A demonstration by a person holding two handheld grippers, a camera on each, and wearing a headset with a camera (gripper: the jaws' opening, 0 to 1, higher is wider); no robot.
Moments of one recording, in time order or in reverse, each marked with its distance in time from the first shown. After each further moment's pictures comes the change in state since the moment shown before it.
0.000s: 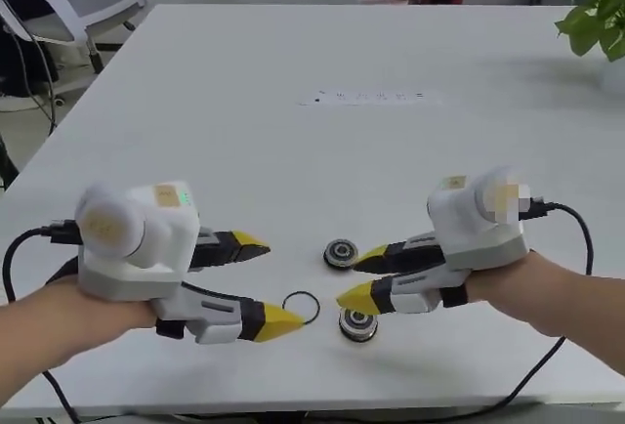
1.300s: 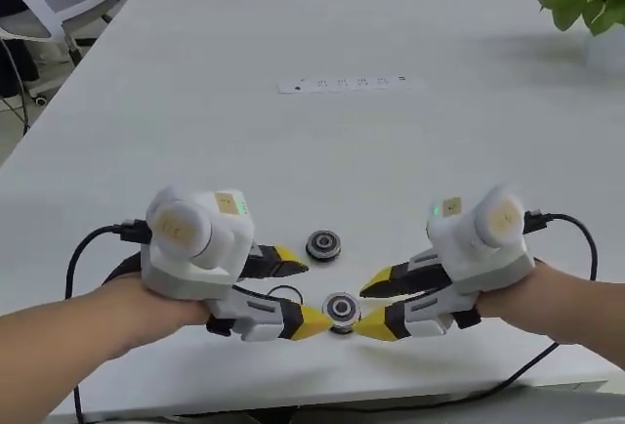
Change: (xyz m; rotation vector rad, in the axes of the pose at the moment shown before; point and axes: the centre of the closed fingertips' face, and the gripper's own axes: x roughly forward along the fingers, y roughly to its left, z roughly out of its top) left arm 0.062 -0.017 -0.010 0.017 0.093 -0.101; right arm -0.005 0.004 -0.052 -0.079 0.103 0.053
